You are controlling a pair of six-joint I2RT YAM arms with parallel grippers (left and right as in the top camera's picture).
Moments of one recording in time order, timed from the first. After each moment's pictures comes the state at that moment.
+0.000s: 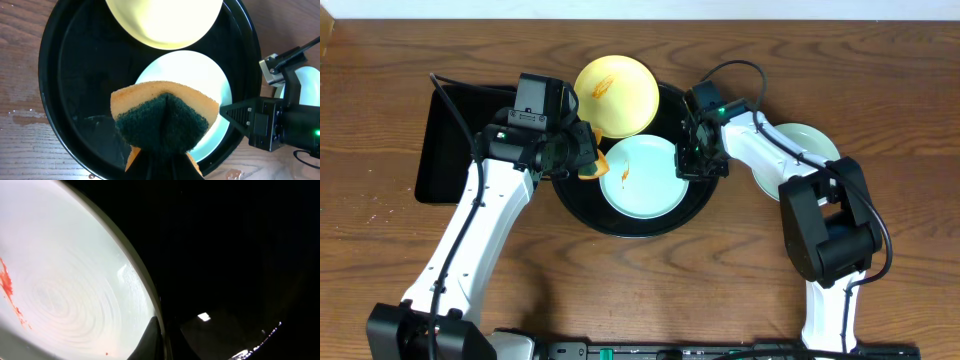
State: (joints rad) left arm -0.20 1.49 1.23 -0.80 0.23 -0.45; right arm 0.44 2.13 1.50 -0.83 -0.27 0.44
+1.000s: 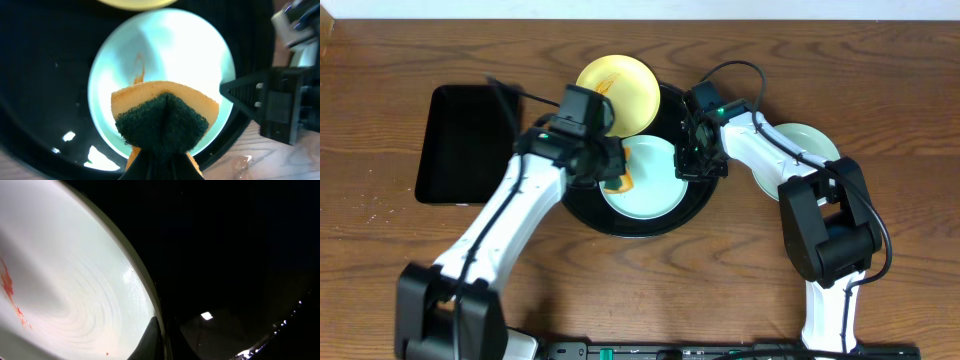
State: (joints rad) left arm -0.34 1.62 1.19 -0.73 0.23 -0.46; right arm 0.44 2.13 1.50 -0.83 -0.27 0.44
